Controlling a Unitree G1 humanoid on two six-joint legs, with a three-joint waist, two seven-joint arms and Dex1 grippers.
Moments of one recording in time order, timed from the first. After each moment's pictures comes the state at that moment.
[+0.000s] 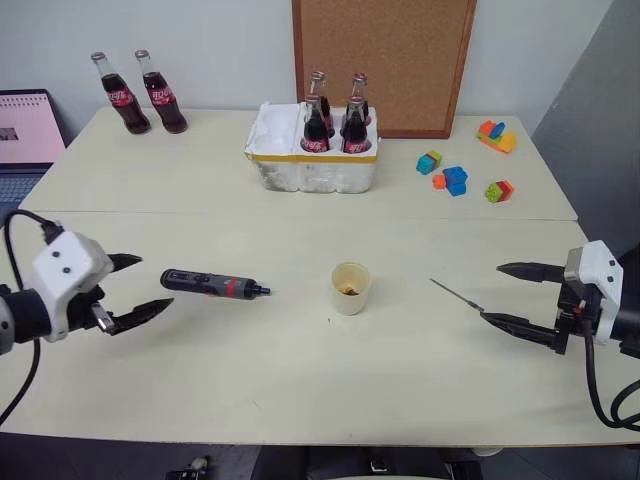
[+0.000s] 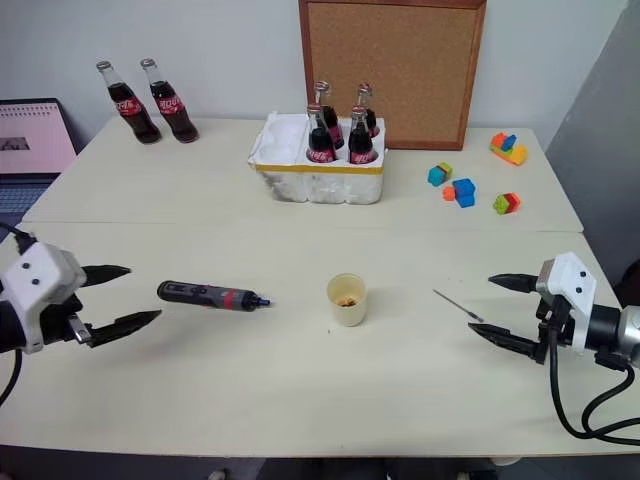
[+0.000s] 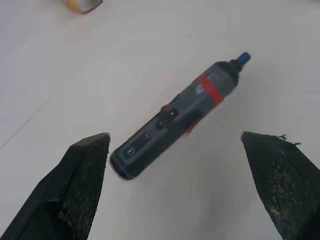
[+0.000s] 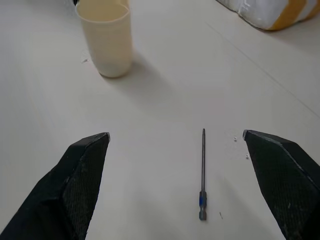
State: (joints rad) left arm 0.16 1.06 0.52 -0.29 -0.36 0.43 -1.08; right arm 0.09 -0.98 -0.36 -0.41 0.60 0.45 1.04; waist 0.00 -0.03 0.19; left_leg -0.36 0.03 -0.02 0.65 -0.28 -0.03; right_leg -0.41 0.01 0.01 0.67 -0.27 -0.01
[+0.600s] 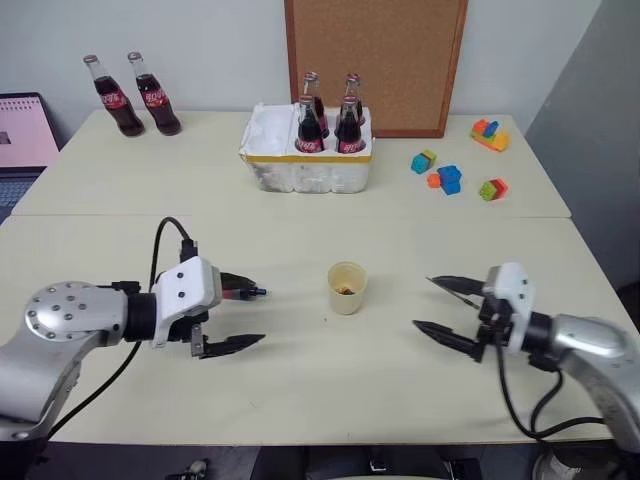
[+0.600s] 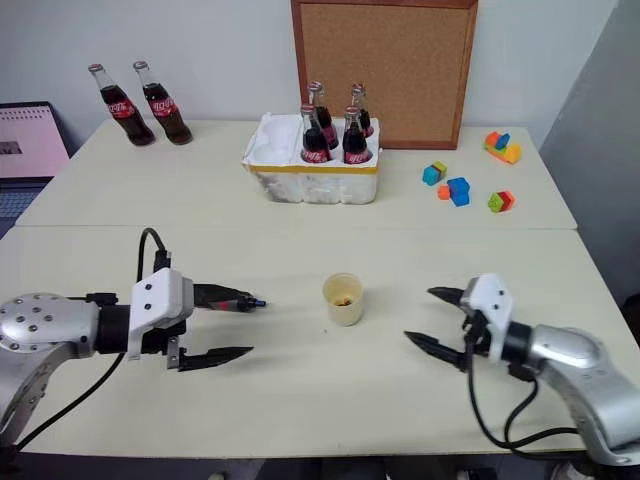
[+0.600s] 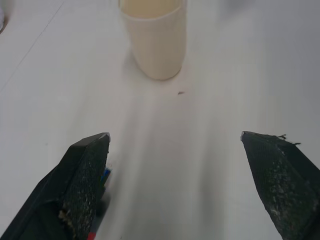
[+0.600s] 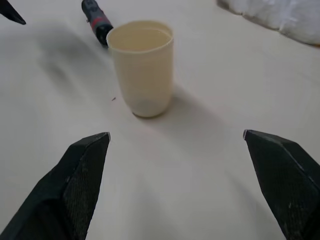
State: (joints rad) left arm -0.03 1.02 0.15 -0.50 -0.45 0.45 -1.12; right arm -0.01 -0.67 0.02 -0.50 0.47 0.49 0.78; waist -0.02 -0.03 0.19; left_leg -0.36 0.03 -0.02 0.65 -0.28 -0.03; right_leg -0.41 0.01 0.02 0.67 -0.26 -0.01
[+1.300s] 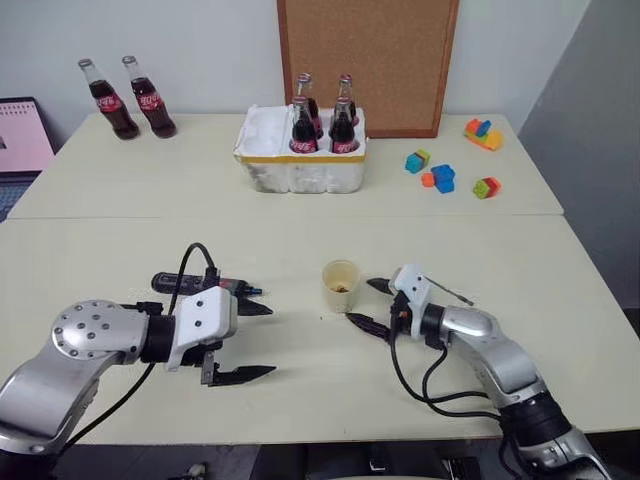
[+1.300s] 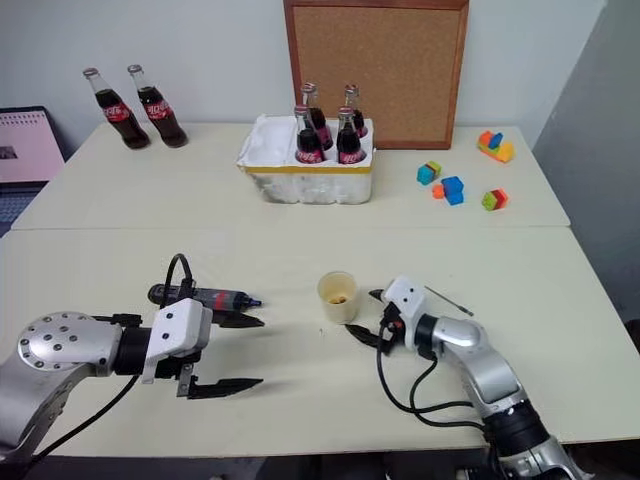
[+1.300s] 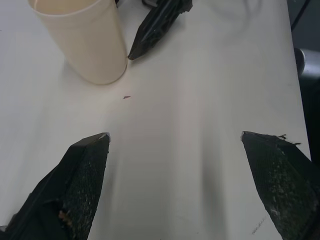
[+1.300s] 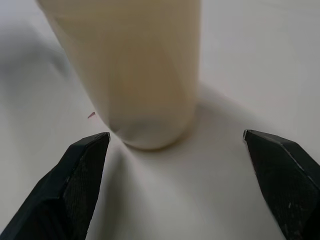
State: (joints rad) left arm 0.06 1.02 0.11 -0.50 -0.42 0.35 -1.17; right arm -0.29 -0.34 0.31 -0.02 0.21 0.32 0.74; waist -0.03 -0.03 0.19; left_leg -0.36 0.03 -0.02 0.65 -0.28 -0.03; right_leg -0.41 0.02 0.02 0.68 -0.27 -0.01
